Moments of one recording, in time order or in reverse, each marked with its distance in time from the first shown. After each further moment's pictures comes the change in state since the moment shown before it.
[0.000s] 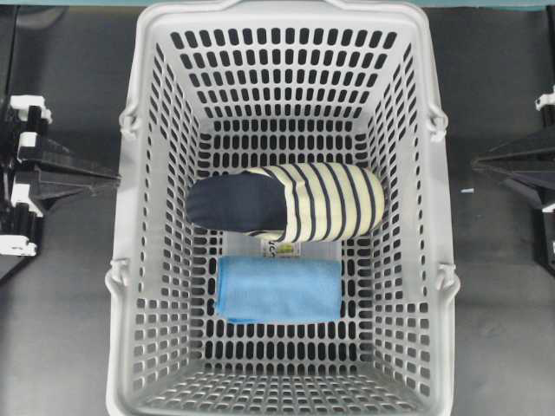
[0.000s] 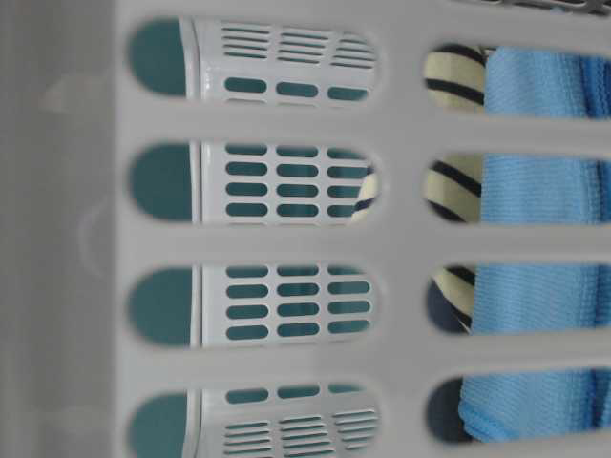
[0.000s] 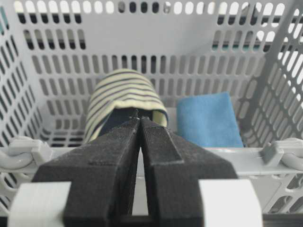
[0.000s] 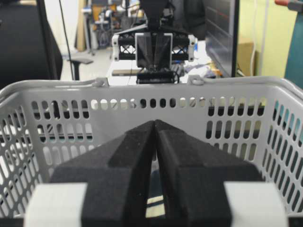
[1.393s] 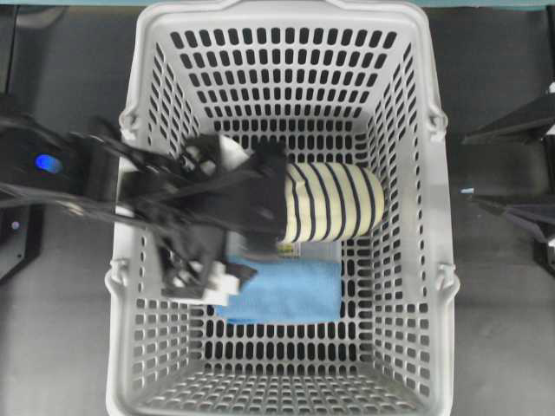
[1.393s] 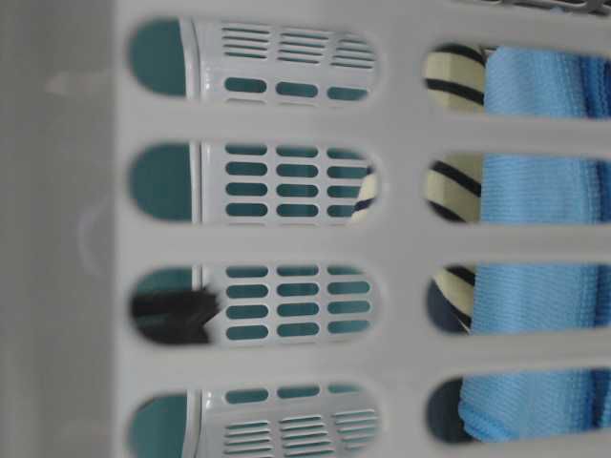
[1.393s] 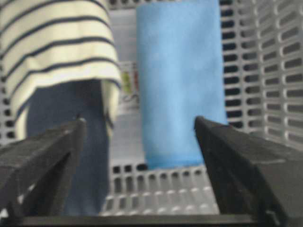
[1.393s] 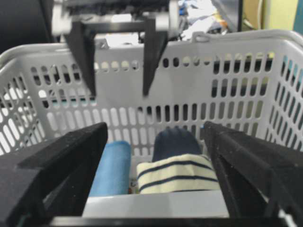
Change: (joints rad) left arm -0.130 0.861 -0.980 0.040 1.052 -0.063; right arm 0.002 -0.017 -0.051 0.012 0.212 0.034
